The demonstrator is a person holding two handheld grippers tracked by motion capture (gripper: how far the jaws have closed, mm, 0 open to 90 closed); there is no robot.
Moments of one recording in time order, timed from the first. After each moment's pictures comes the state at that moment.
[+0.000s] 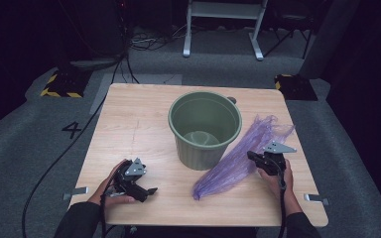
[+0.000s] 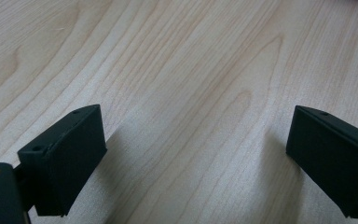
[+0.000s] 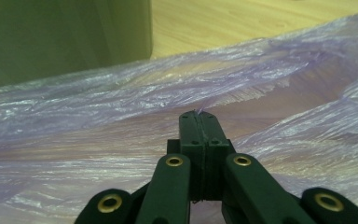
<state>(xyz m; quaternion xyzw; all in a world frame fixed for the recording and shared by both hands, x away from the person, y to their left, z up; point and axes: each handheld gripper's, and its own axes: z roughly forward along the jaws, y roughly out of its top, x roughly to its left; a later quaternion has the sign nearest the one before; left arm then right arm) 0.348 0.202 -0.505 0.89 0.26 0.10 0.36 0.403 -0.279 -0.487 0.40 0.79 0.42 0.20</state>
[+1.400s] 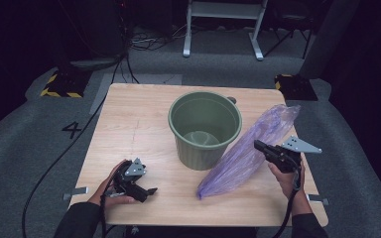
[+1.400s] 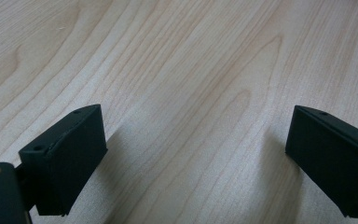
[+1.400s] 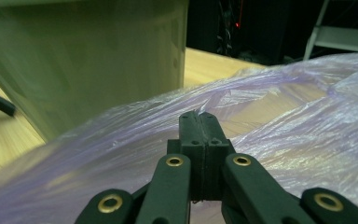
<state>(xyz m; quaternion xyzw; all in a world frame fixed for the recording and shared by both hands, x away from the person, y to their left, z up) 0.347 0.202 -0.505 0.89 0.26 0.10 0.36 0.380 -0.290 -0.424 0.35 0.73 0.54 0.23</state>
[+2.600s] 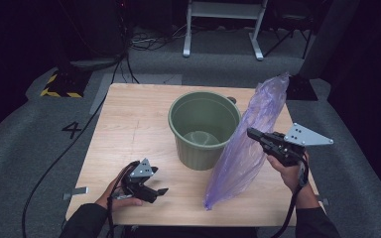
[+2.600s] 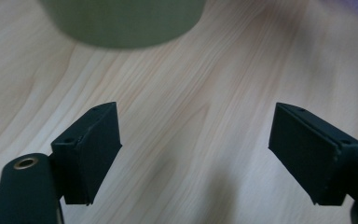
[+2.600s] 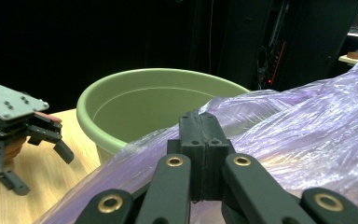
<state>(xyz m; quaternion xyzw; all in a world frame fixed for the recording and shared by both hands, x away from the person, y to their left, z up) 0.333 0.171 -0.477 0.88 0.24 0.08 0.41 0.356 -0.251 -0.335 0.22 0.74 0.58 0.25</state>
